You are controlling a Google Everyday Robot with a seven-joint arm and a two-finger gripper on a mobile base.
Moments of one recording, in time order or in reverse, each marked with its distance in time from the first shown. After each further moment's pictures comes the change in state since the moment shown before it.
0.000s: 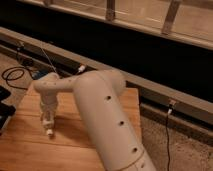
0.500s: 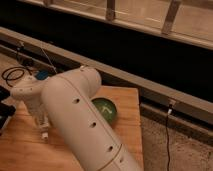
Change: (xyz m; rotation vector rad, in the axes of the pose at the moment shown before) arm 0.010 0.036 0.025 0.325 0.089 -0.080
